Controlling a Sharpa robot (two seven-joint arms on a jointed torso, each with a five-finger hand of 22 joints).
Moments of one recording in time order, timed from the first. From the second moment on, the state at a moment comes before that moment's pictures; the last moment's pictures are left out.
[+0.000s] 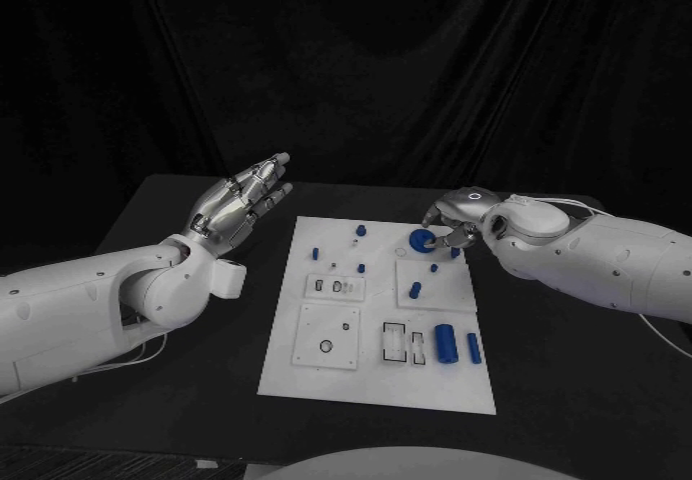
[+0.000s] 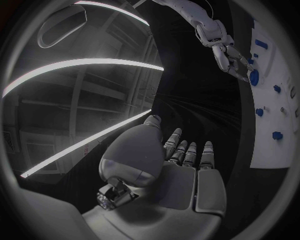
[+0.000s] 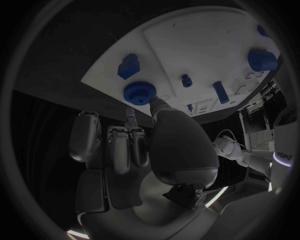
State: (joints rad) left arm 1.26 -0.94 -0.21 1.55 0.03 -0.04 0.68; left_hand 1.33 0.26 -0.19 0.29 0.59 0.33 0.08 0.07 0.04 0.04 0.05 0.02 0.01 0.00 0.06 0.00 0.00 0.16 0.00 0.16 0.01 0.00; right arm 1.27 -0.66 -0.21 1.11 -1.70 -0.28 -0.04; right_hand 1.25 -0.13 0.14 0.28 0.13 0.85 0.05 0.09 0.22 1.46 -0.02 1.57 1.31 1.47 -0.09 1.57 1.31 0.09 1.40 0.02 1.28 1.31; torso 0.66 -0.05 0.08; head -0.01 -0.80
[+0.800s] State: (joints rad) left arm 1.26 -0.94 -0.21 1.55 0.03 -0.03 0.68; left_hand 1.35 0.26 -0.18 0.28 0.60 0.33 0.08 0.07 0.04 0.04 0.06 0.02 0.01 0.00 0.06 0.00 0.00 0.16 0.00 0.16 0.01 0.00; right arm 1.26 -0.63 -0.20 1.07 -1.69 -0.22 -0.04; right_hand 1.30 -0.10 0.17 0.22 0.37 0.94 0.06 0.12 0.24 1.46 -0.02 1.57 1.31 1.47 -0.09 1.57 1.31 0.09 1.40 0.02 1.28 1.31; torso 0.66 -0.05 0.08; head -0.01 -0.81
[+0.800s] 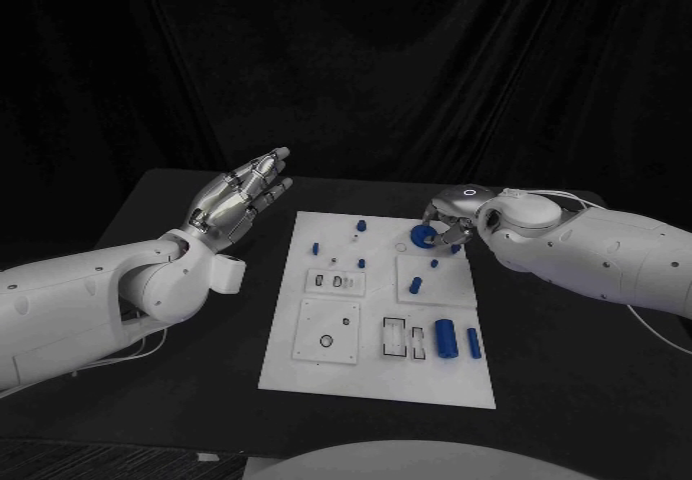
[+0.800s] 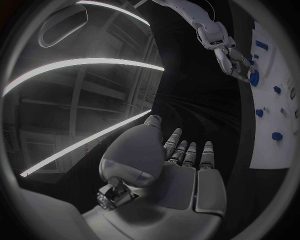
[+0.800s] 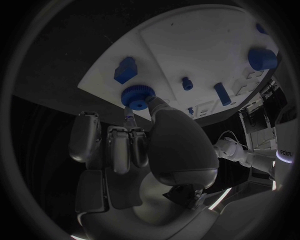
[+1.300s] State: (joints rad) left arm 1.26 -0.95 -0.21 1.55 0.03 -0.03 0.68; left_hand 1.36 0.26 -0.17 0.28 0.62 0.33 0.08 0.07 0.04 0.04 0.06 0.03 0.01 0.00 0.06 0.00 0.00 0.16 0.00 0.17 0.01 0.00; right arm 1.27 -0.66 -0.21 1.11 -1.67 -0.24 -0.03; right_hand 1.32 -0.10 0.18 0.19 0.38 0.96 0.08 0.15 0.24 1.46 -0.02 1.57 1.31 1.47 -0.09 1.57 1.31 0.09 1.40 0.02 1.28 1.31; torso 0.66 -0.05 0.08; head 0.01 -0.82
